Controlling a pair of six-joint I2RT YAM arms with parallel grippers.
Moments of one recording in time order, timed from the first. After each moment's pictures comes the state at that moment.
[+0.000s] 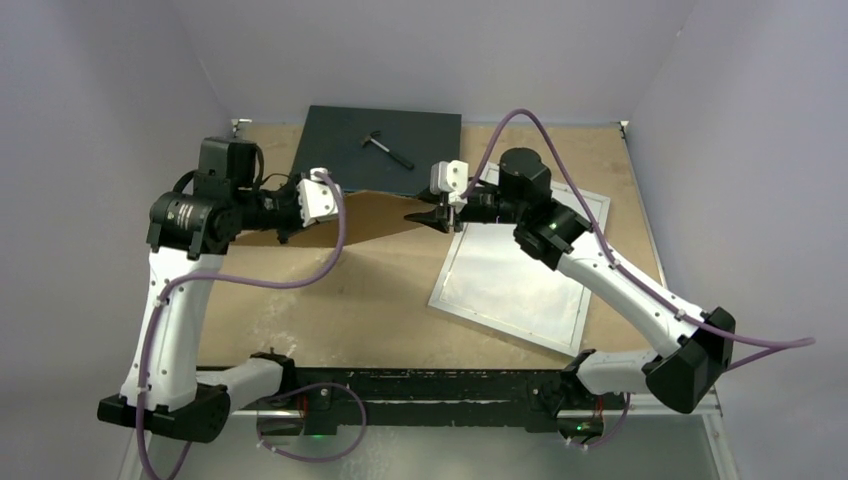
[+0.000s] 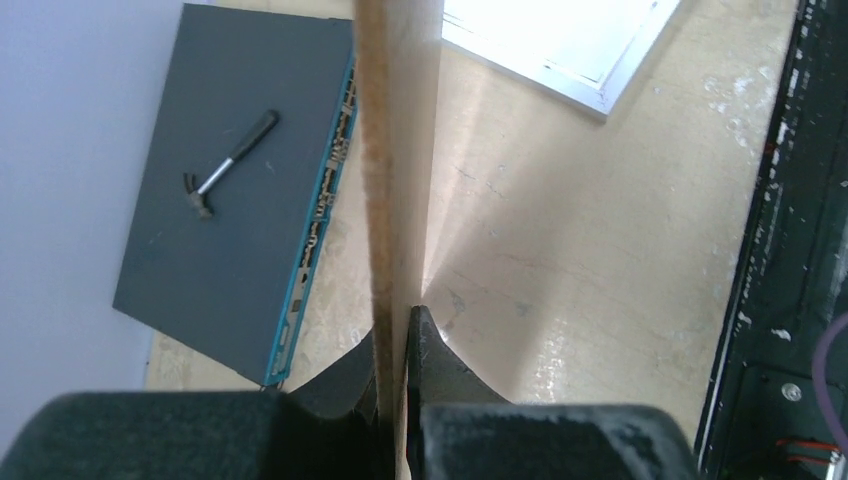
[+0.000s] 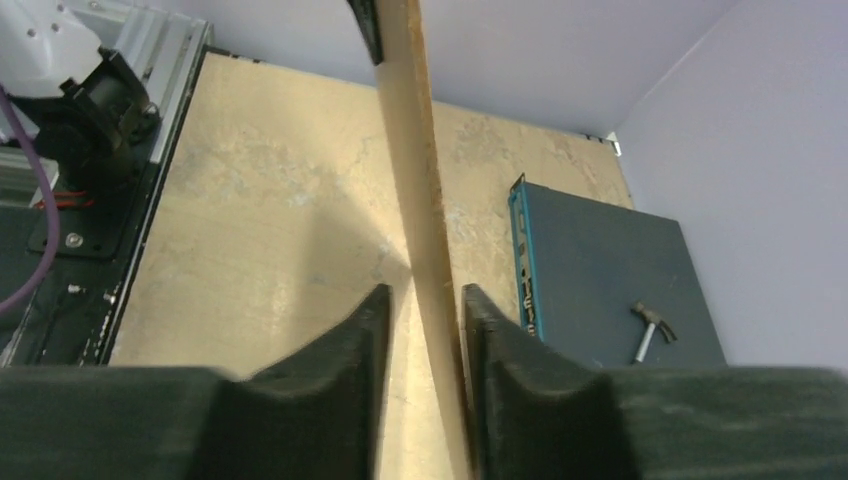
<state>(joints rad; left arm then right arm) -0.20 1.18 1.67 -1.32 0.66 1.05 0.71 1.29 1.24 -0.11 -0.76 -0.44</state>
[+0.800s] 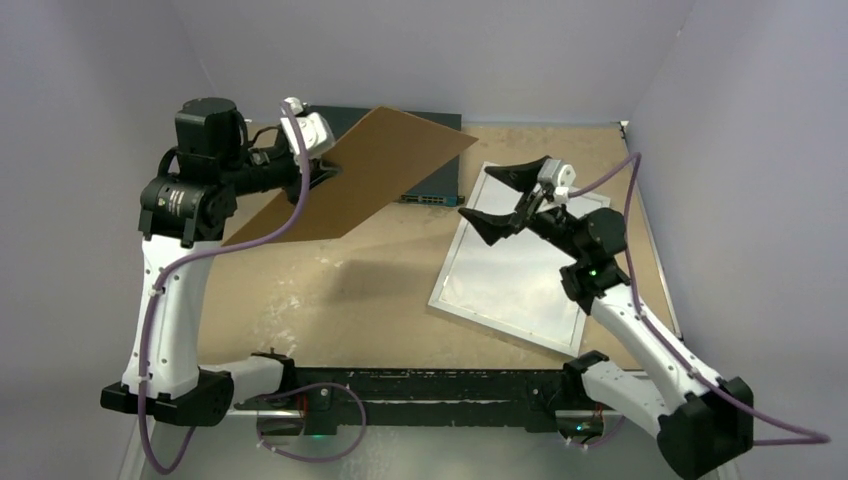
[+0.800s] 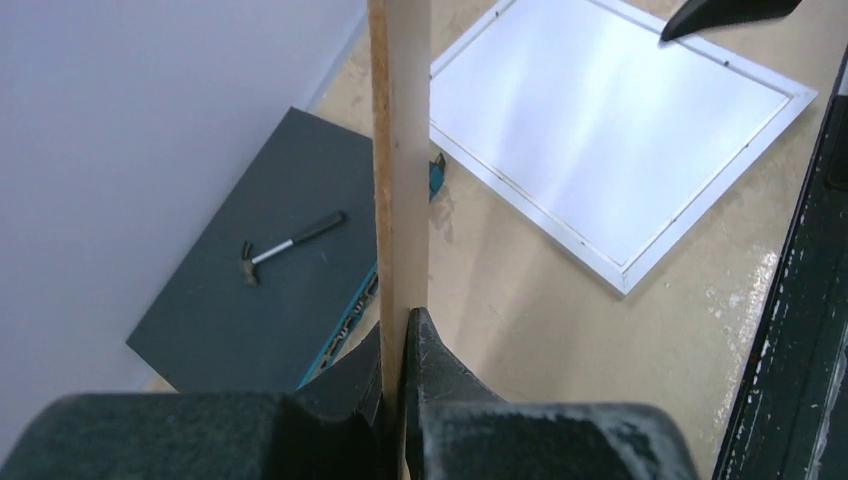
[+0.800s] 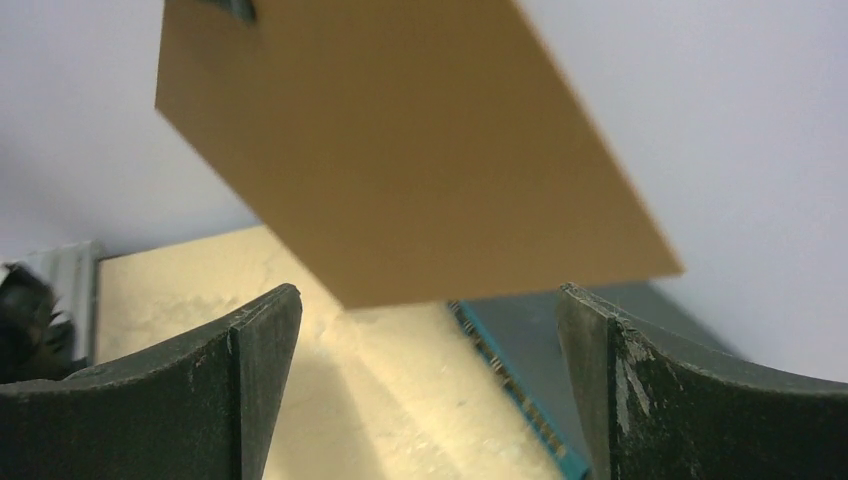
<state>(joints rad) -0.20 1.22 1.77 -1.00 0.73 0.60 0.41 0.93 0.74 0.56 -0.61 0.12</state>
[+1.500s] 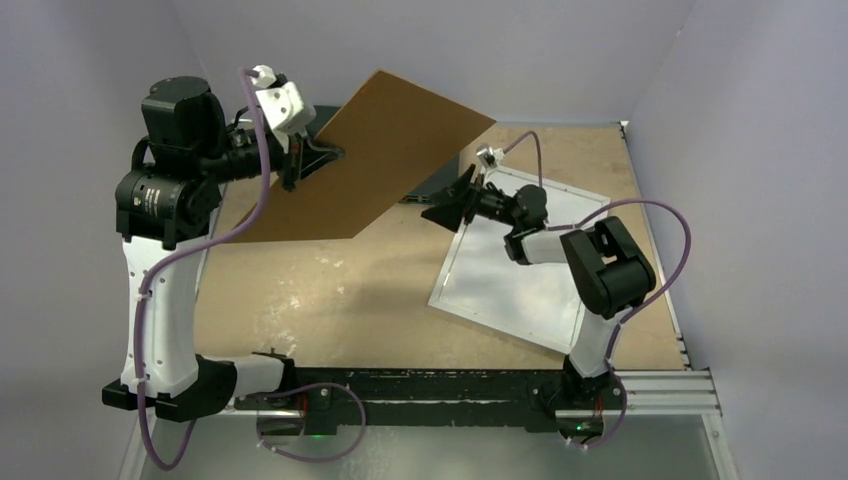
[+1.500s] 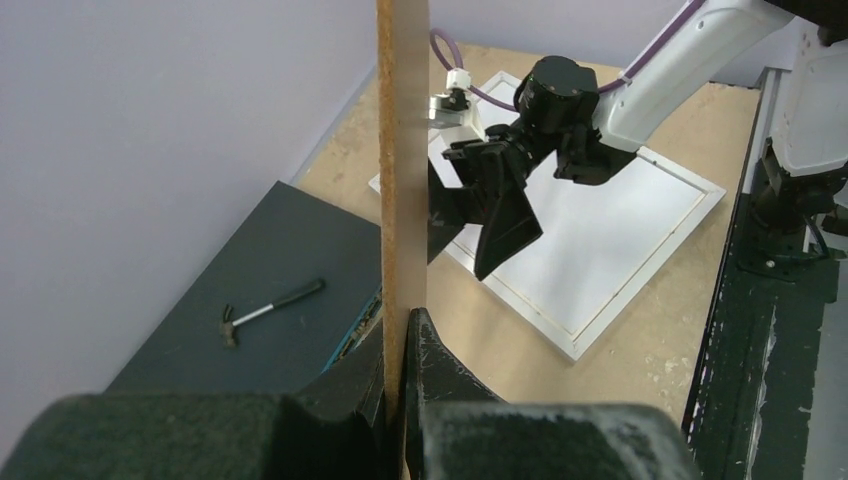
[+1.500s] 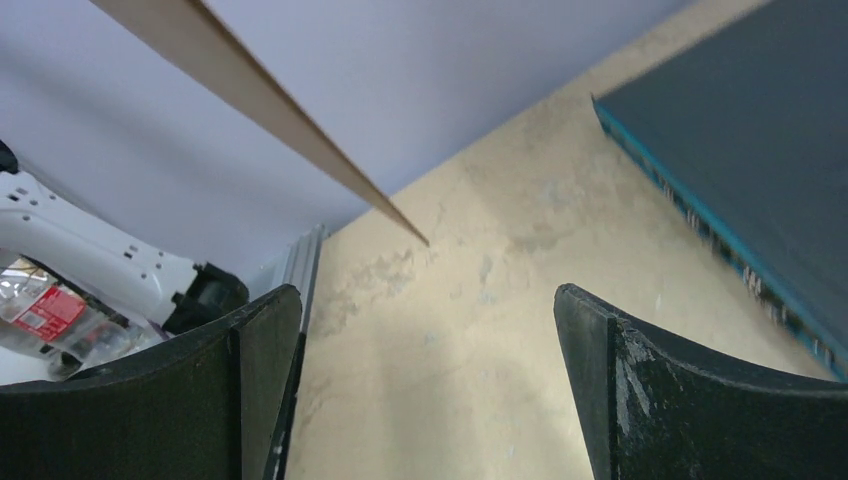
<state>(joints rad) -0.20 1.29 2.01 -1.01 0.83 0.42 0.38 1.84 0.80 1.32 -0.92 0.83</state>
